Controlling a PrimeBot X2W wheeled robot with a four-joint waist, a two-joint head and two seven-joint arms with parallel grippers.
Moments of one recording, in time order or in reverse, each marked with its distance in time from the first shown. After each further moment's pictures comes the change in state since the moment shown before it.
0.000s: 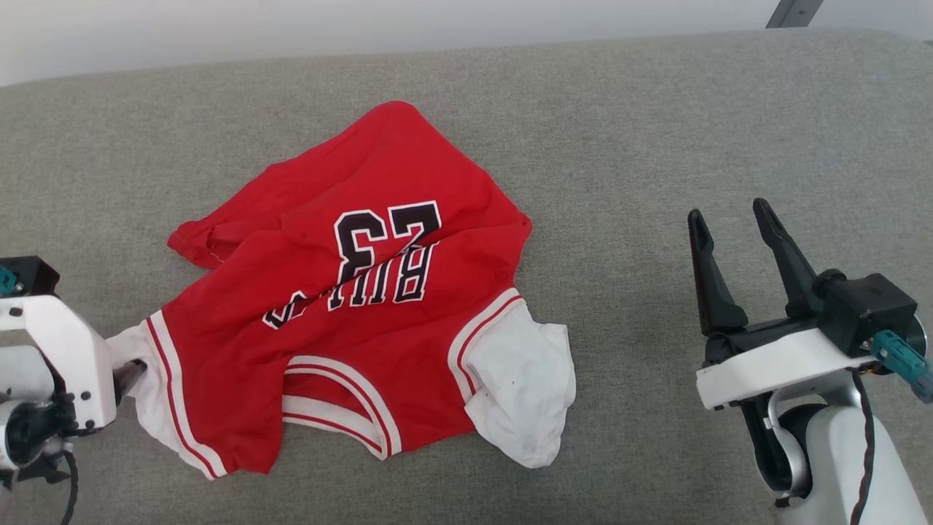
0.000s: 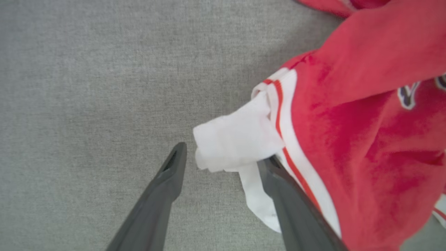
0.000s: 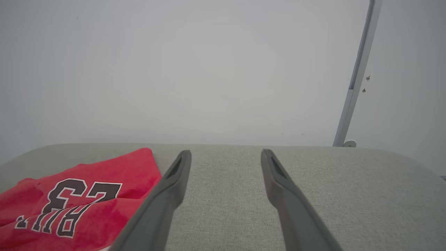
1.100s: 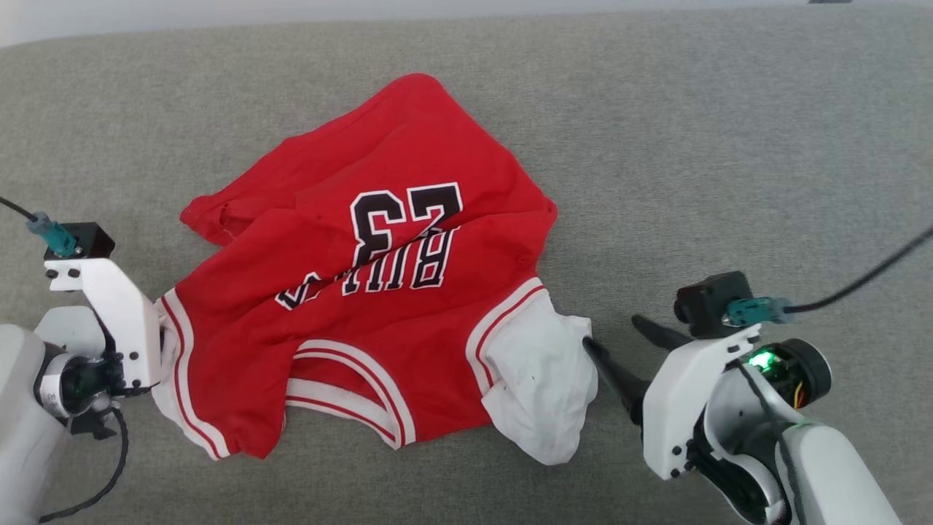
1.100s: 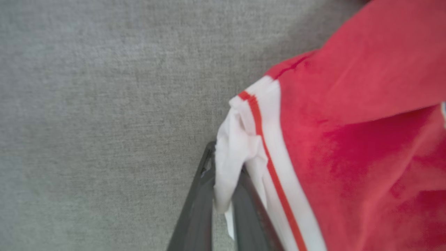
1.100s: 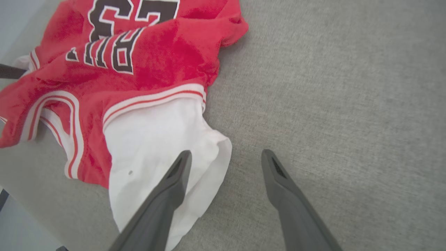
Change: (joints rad) left arm -0.196 -0.137 -0.105 0.255 0.040 -0.105 0.025; right arm 0.024 -0.083 0.202 -0.077 0.185 0.000 0.676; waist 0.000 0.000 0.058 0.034
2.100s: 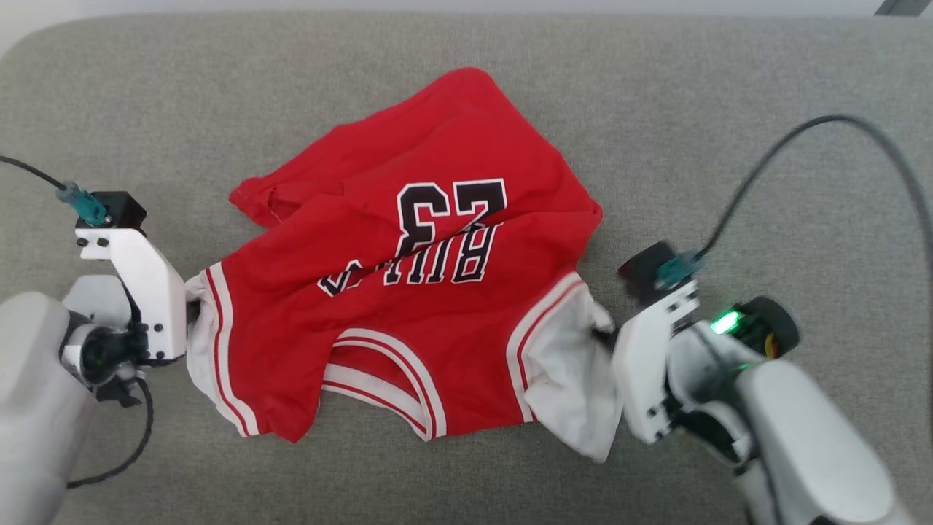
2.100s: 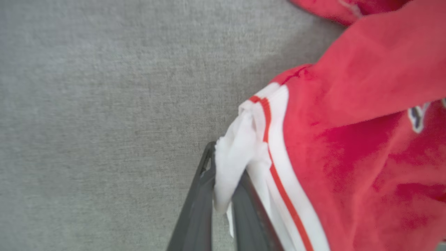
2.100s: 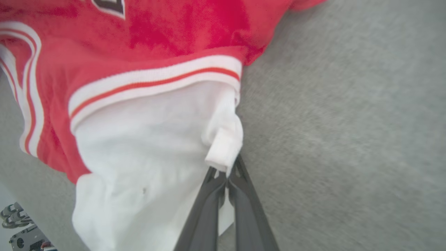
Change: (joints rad) left arm -0.115 -0.067 -0.030 0.109 -0.009 -0.089 -0.057; right arm -0.219 -0.068 0.157 0.259 0.007 0.000 0.142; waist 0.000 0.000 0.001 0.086
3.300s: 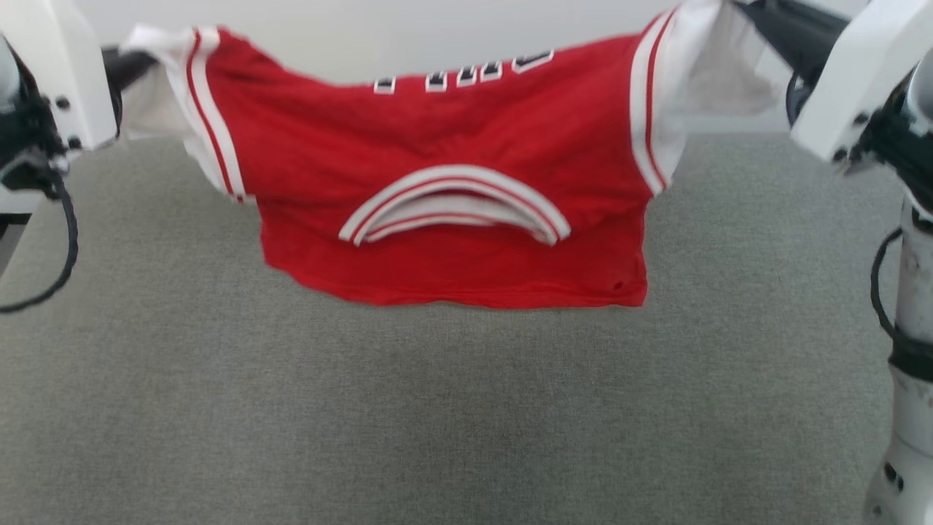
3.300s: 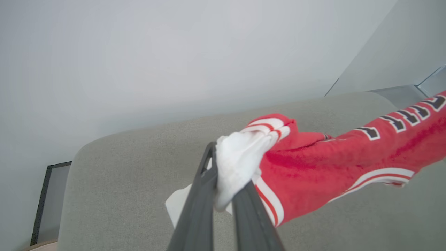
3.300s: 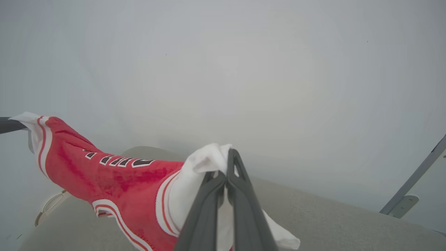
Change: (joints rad) left arm -0.280 0.102 0.111 -0.435 -0.089 0.101 0.204; right arm -0.416 0.027 -0.390 -0.205 0.185 0.000 0.191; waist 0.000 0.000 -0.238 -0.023
